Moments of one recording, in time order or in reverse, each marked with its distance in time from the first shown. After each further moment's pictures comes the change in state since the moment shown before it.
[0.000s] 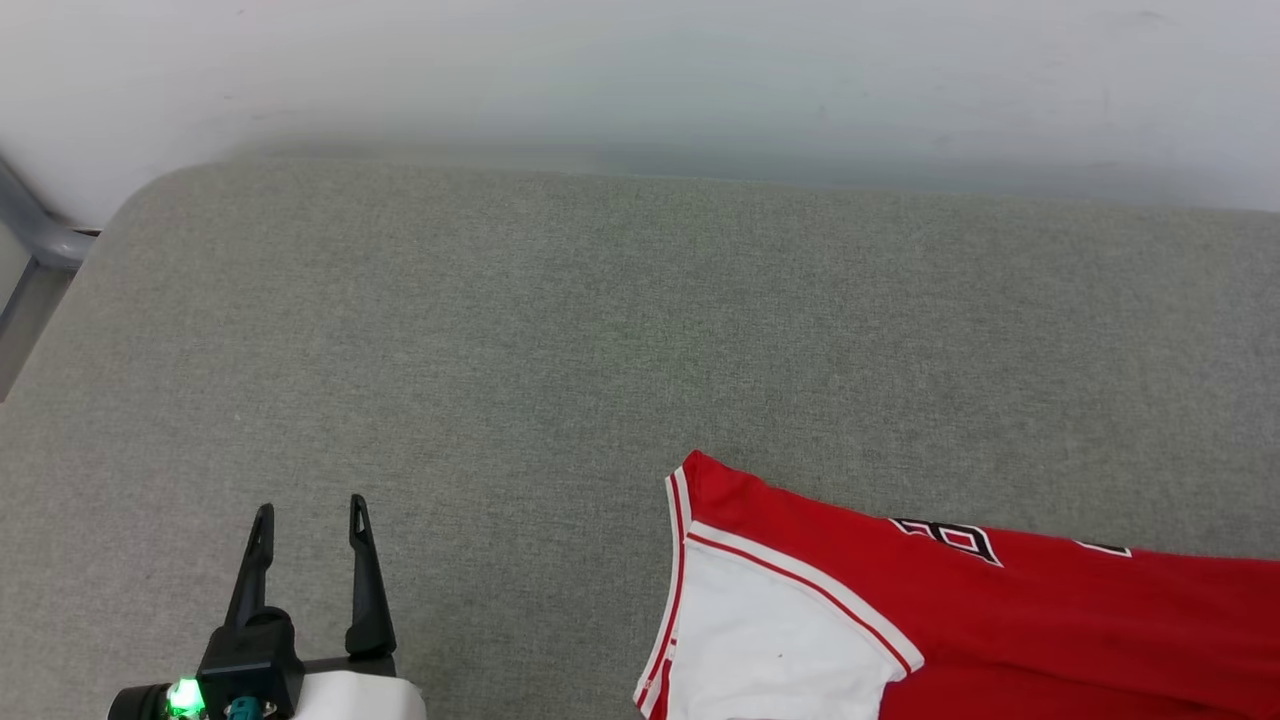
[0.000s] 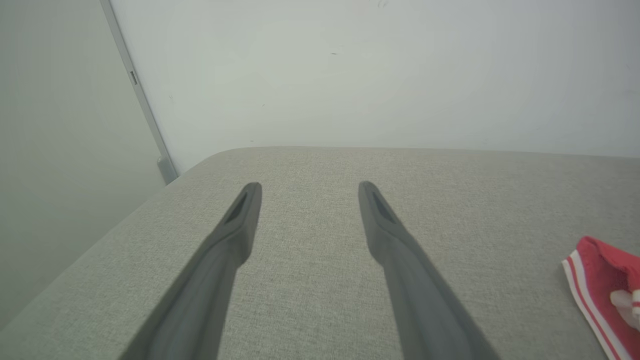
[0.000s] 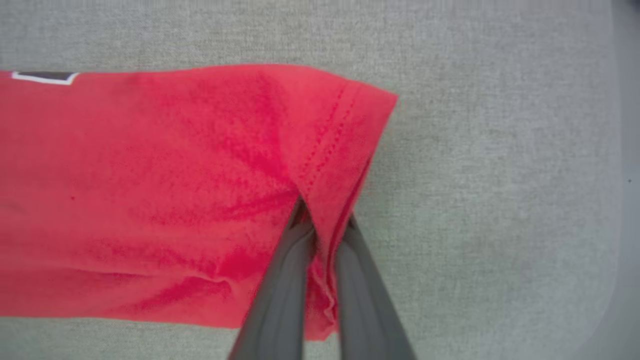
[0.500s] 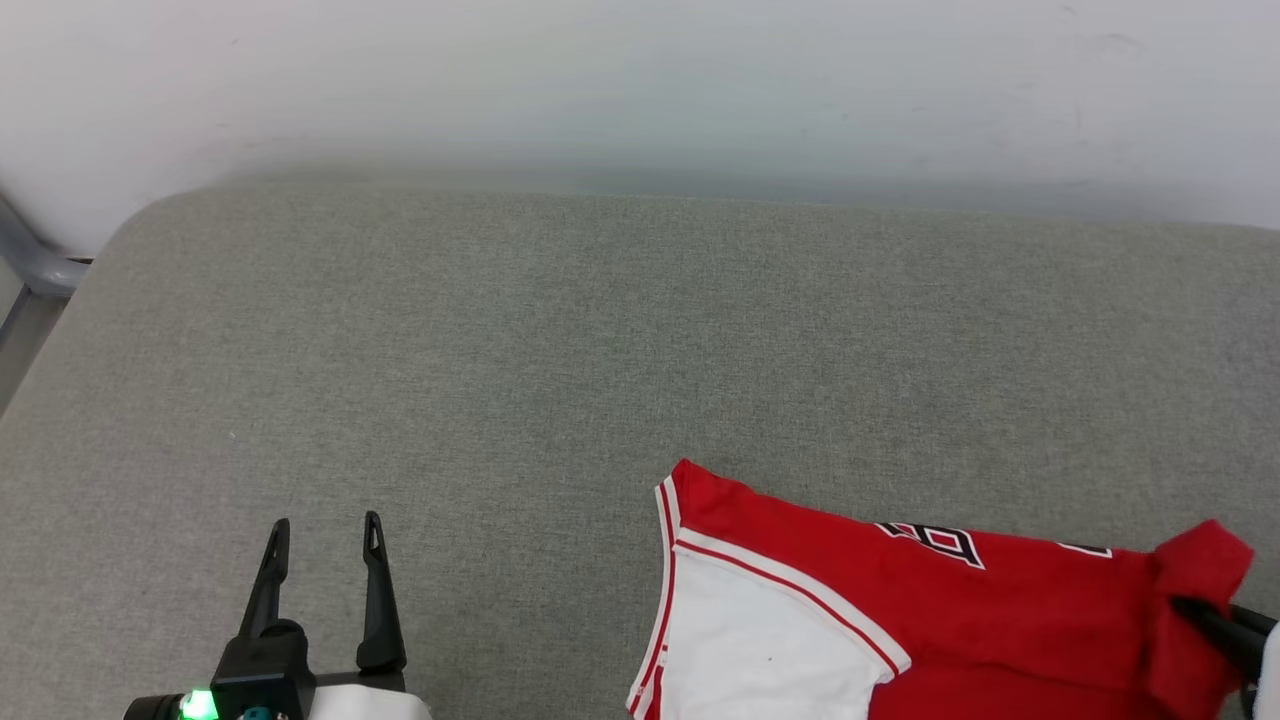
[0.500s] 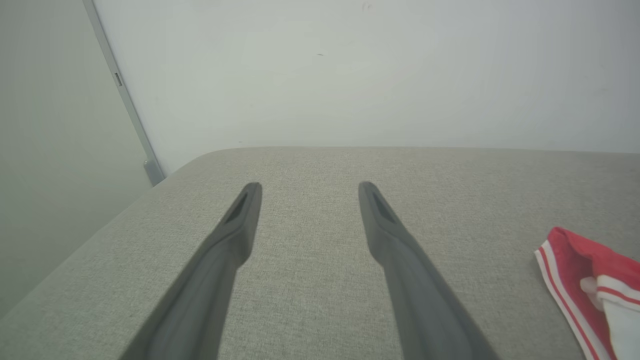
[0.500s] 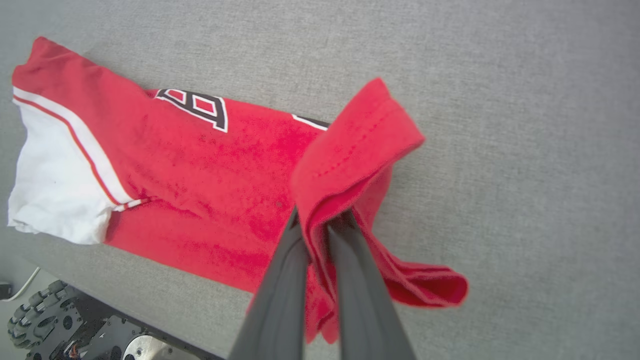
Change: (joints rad) left arm 0.020 -0.021 0.012 0.012 0.026 -0.035 0.000; right arm 0.121 0.049 -0.010 -0.437 0.088 -0.001 0.078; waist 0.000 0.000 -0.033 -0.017
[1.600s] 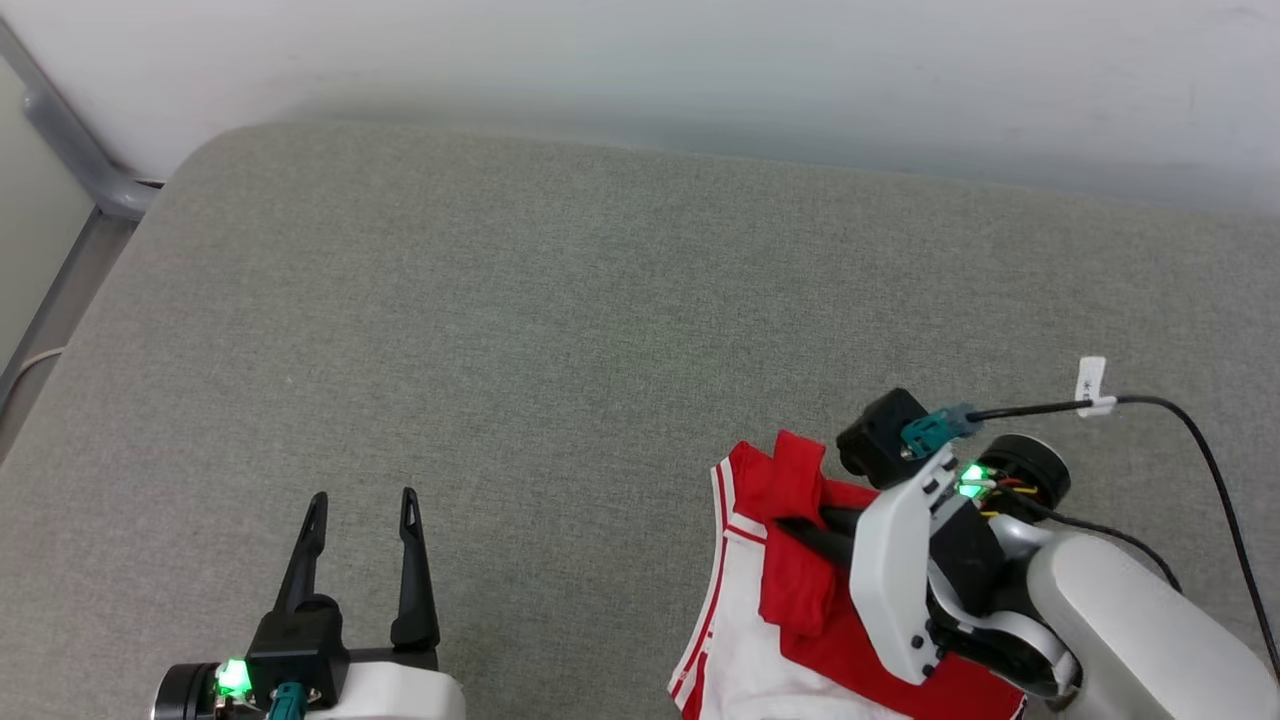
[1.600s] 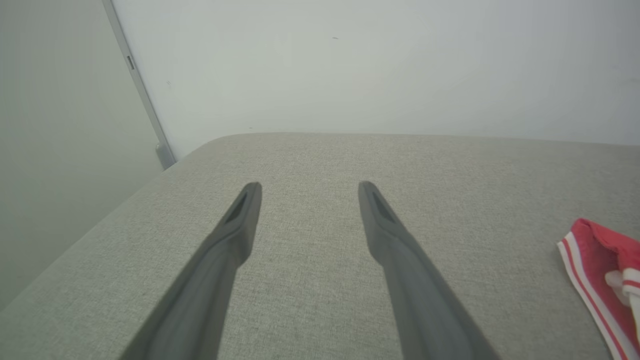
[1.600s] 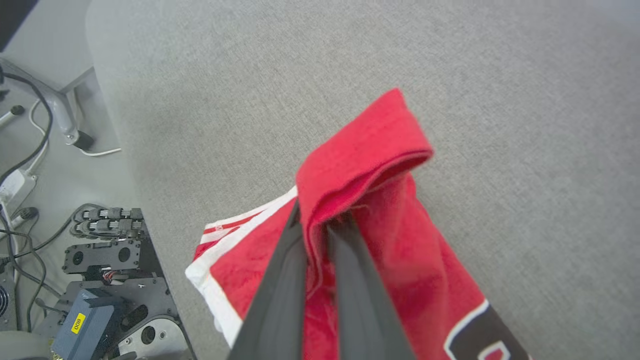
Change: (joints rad) left arm -0.043 -0.026 -0.027 0.019 0.016 -0.019 0.000; right arm -0.488 0.239 0.639 -0.044 -0.141 0.000 0.039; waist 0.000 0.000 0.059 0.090
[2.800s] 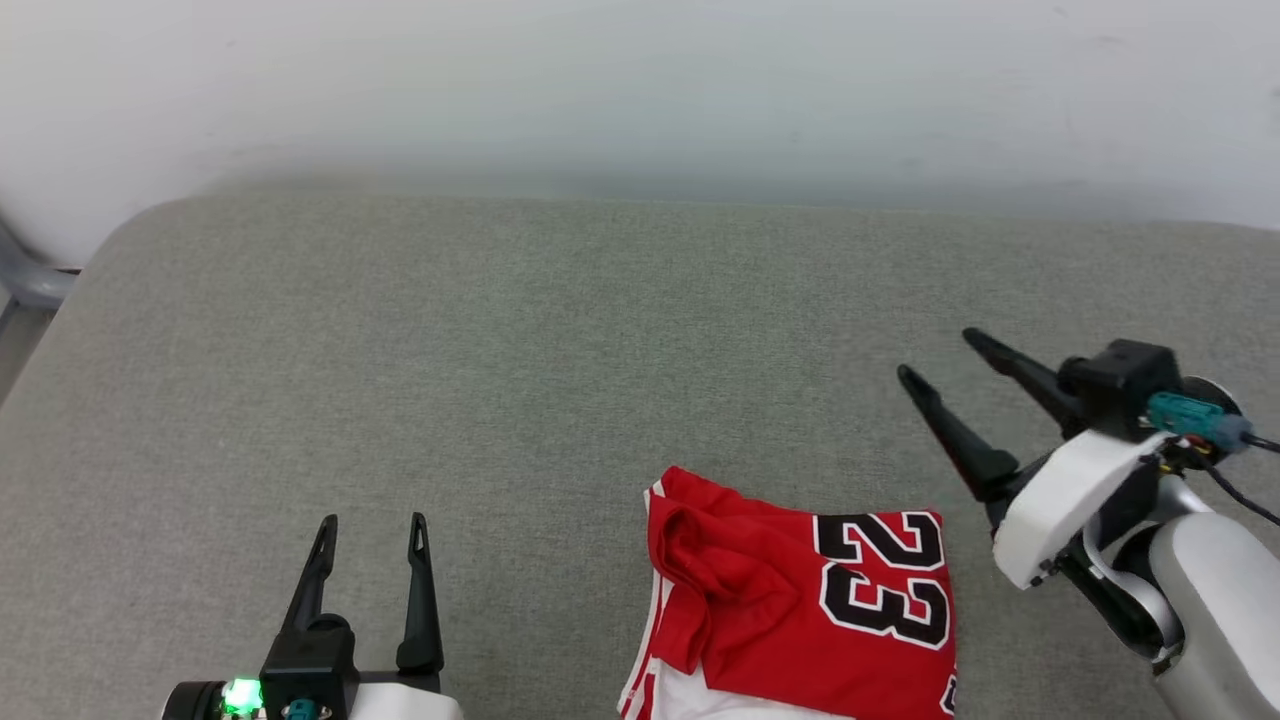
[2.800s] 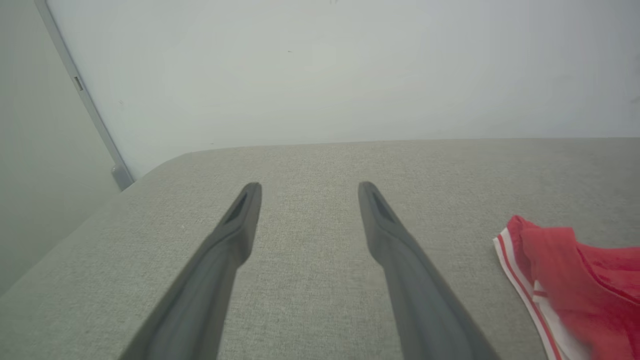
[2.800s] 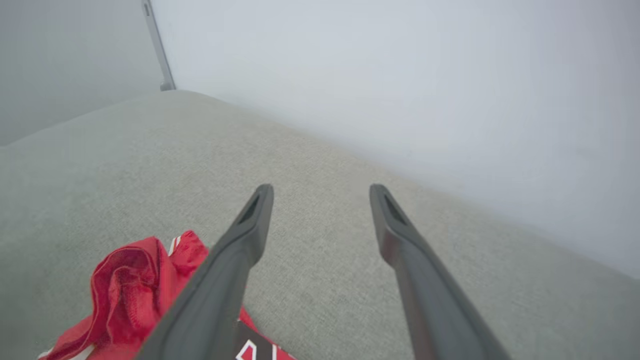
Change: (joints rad) left arm 0.024 0.008 -0.016 0.019 0.018 -0.003 0.000; right arm 0.015 -0.032 -0.183 0.168 -0.145 0.000 -0.549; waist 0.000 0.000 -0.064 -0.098
